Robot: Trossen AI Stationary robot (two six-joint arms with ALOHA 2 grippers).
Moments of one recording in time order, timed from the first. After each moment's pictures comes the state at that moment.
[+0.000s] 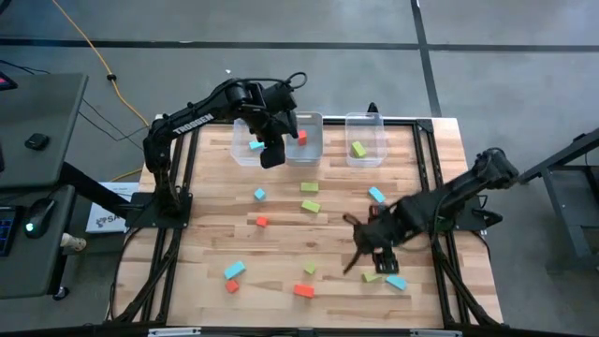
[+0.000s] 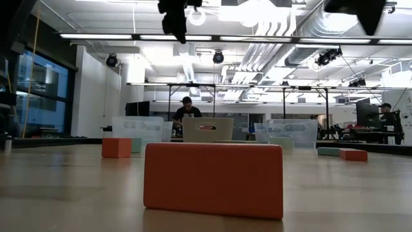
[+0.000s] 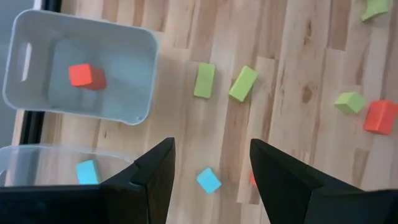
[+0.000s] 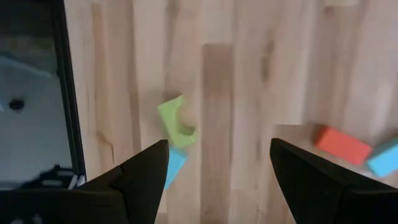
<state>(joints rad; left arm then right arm) 0.45 1.86 2.14 -1.49 0.14 0.16 0.50 1.55 1.41 -1.24 -0.06 0.48</state>
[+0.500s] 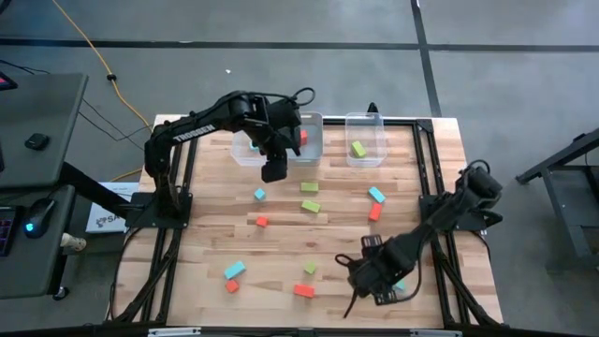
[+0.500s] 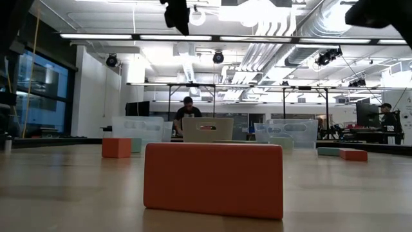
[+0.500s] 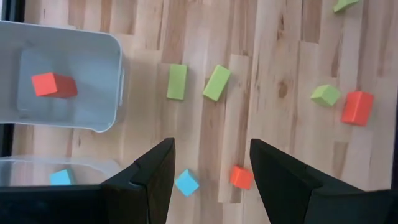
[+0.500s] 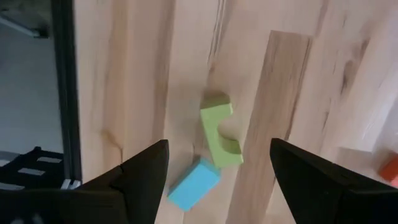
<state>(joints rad) 0.35 1.86 2.14 -1.49 0.14 0.11 0.65 1.76 1.41 -1.11 -0.06 0.51</state>
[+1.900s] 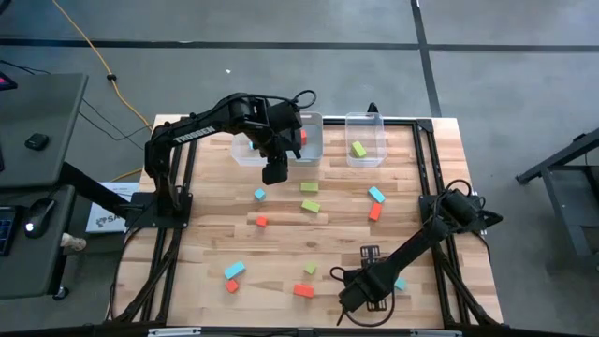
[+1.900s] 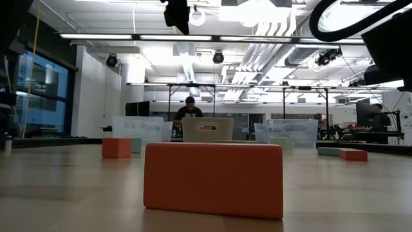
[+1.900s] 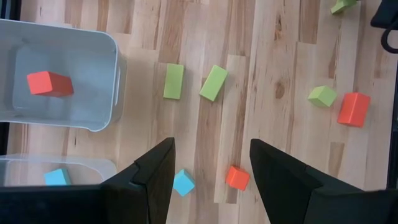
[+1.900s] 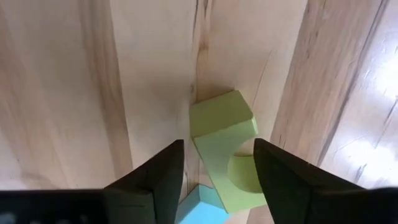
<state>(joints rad) 0.33 1.86 2.14 -1.49 0.13 0.09 0.69 2.02 1.41 -1.10 -0.05 0.63</state>
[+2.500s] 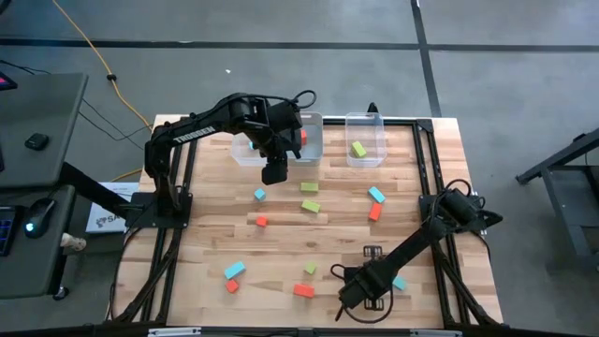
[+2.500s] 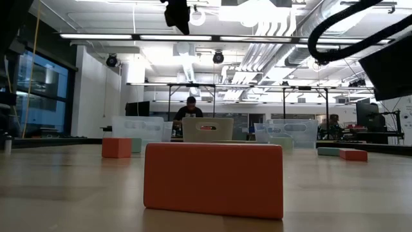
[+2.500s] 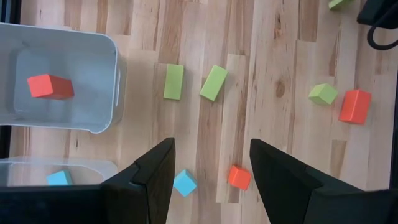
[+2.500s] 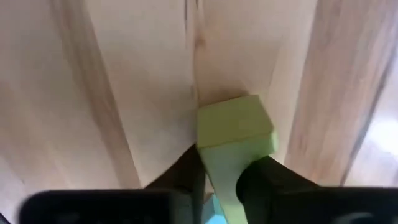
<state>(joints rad) 0.33 1.86 2.14 -1.49 0.13 0.11 0.68 2.02 1.35 -1.04 -0.10 0.72</state>
